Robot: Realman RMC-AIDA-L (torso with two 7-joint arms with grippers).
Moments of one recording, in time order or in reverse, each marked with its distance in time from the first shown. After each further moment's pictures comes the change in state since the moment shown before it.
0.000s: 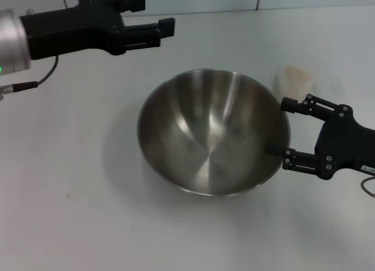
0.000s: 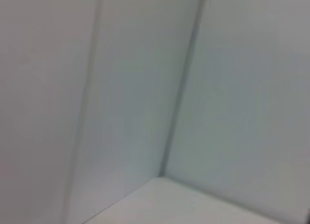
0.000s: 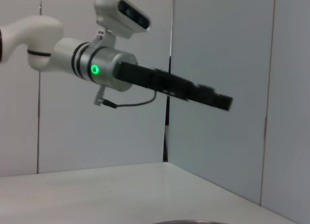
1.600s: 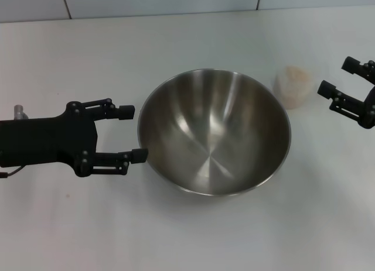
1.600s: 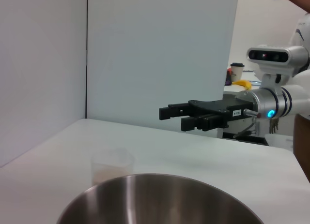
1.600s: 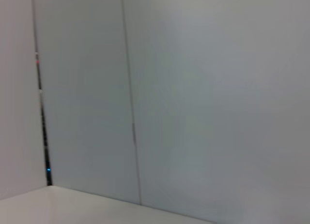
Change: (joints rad) left arm 0.032 -0.001 -0.196 -0.261 0.192 0.369 0.449; right arm 0.078 -0.003 0.308 0.189 -0.002 0.084 0.054
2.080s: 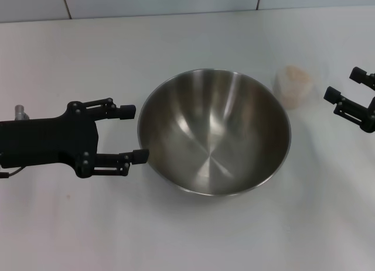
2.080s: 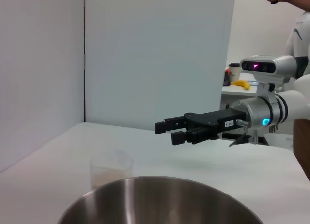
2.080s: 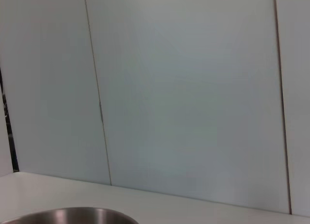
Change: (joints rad) left arm 0.001 -0.003 -0.003 -0.007 -0.001 0.003 0.035; right arm -0.001 0.000 0.018 0.058 -0.001 0.086 -0.026
